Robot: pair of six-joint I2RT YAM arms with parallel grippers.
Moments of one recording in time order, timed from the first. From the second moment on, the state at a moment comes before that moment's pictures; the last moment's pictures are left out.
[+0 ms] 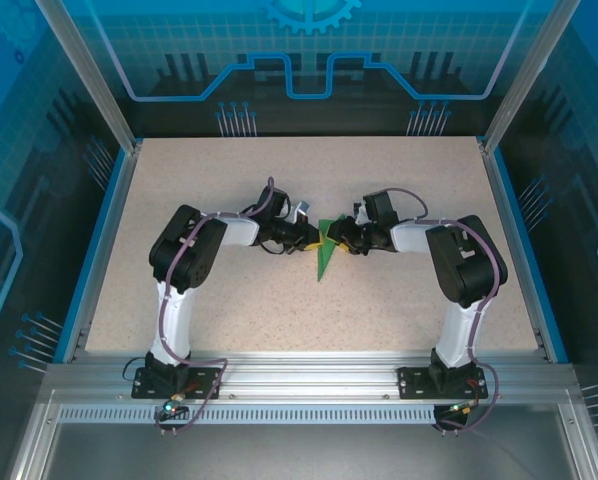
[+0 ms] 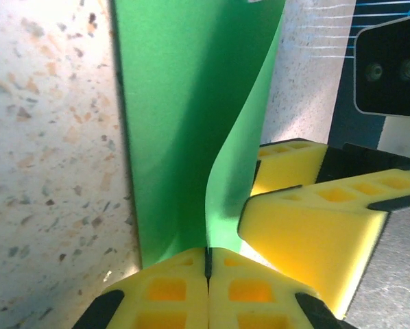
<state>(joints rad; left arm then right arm) -0.42 2.15 1.22 0.10 0.84 -0.85 0.33 1.91 0.98 0.03 -0.53 0.83</state>
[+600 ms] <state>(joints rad) -0.42 2.18 1.24 0.07 0.82 -0.81 0.33 1.91 0.98 0.02 -0.53 0.82</state>
